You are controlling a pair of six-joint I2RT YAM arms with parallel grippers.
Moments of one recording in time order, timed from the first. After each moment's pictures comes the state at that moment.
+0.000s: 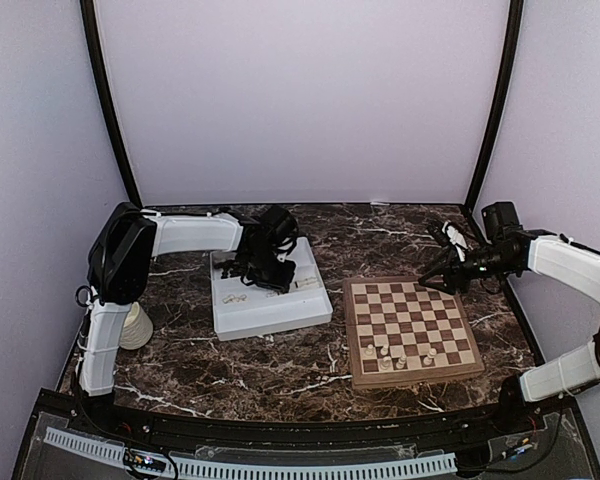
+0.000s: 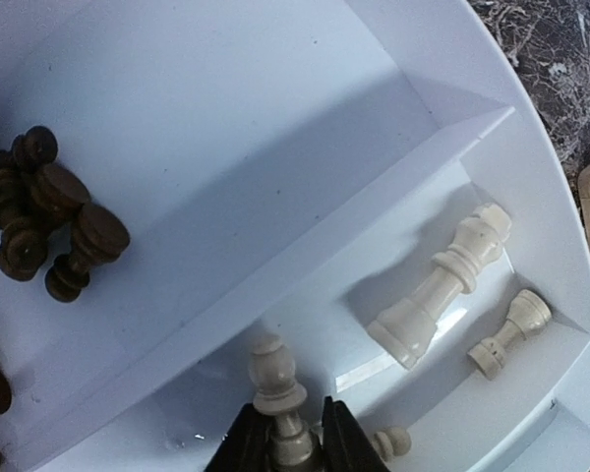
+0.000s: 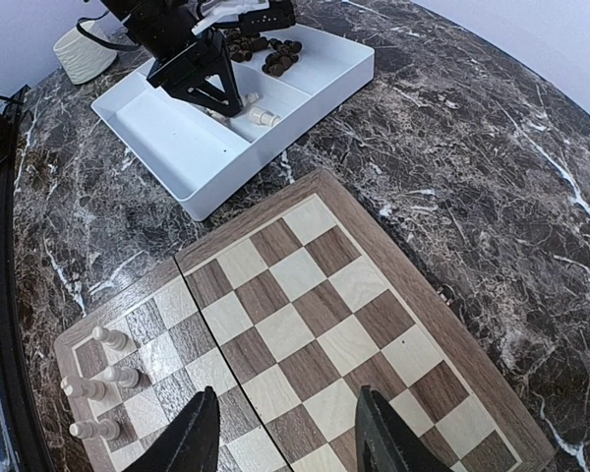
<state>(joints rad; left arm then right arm) -0.72 2.23 1.72 -0.69 0.03 -0.37 0.11 1.28 0.83 -0.53 -0.78 -0.62</state>
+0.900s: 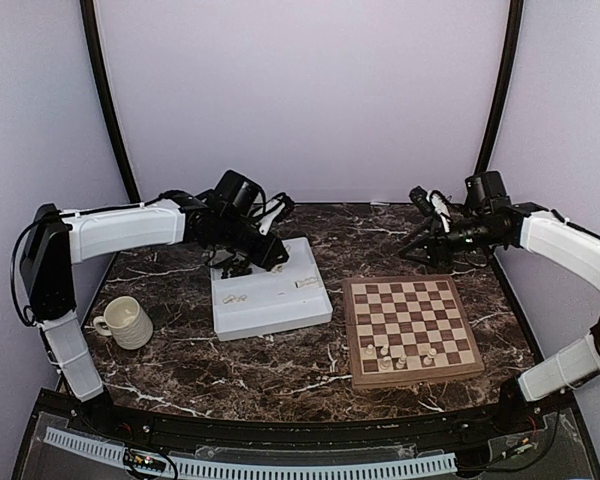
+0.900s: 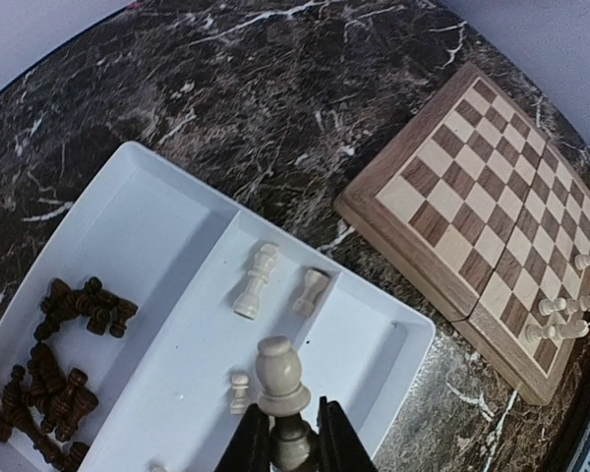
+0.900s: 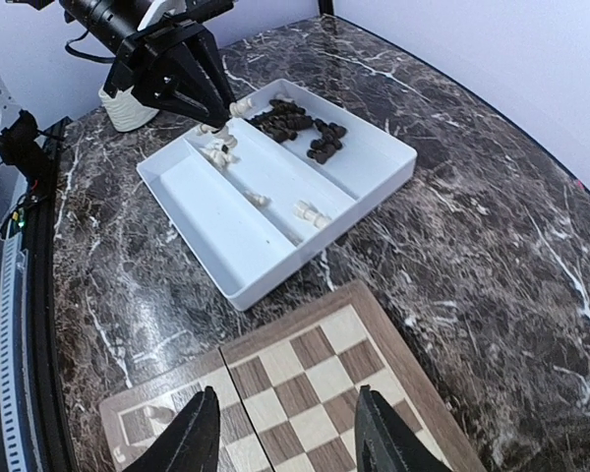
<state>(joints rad) -0.71 1.81 1.44 -0.47 0.18 -0.06 0.24 1.34 1.03 -0.53 -0.82 -0.50</state>
